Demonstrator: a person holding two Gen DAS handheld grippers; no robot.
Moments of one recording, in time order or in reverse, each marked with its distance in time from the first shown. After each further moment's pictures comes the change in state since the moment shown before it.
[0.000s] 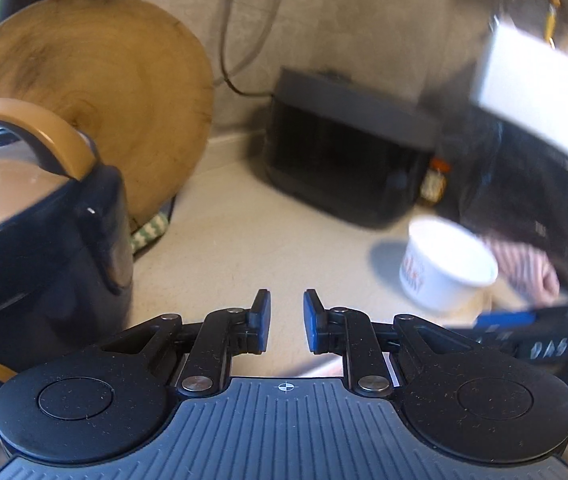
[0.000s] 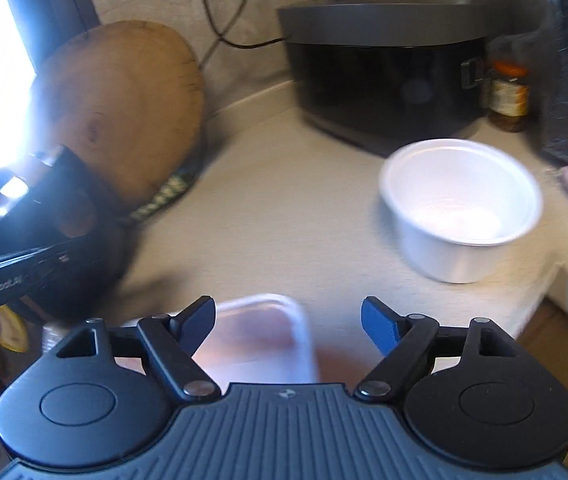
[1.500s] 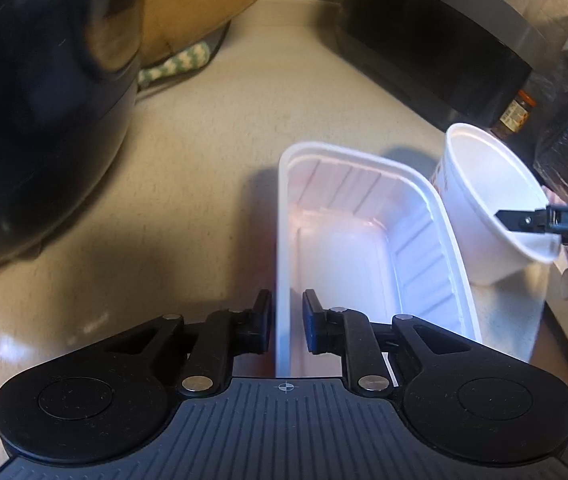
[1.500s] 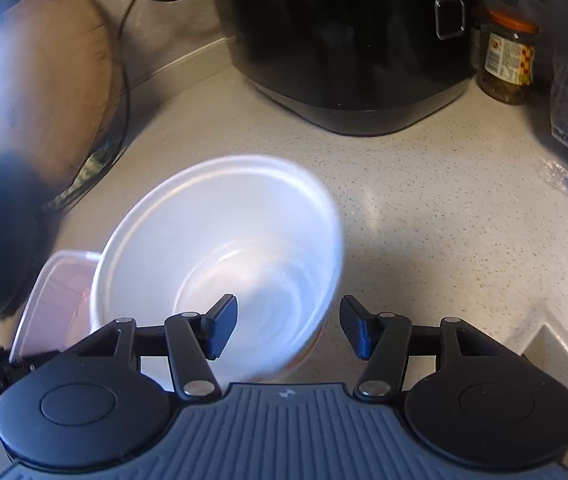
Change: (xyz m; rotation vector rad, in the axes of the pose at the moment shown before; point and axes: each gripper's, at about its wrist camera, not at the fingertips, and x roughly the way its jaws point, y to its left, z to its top) left arm 0.069 0.010 -0.049 -0.243 0.318 0.126; right arm 0.094 -0.103 0.055 0.008 0.178 0.013
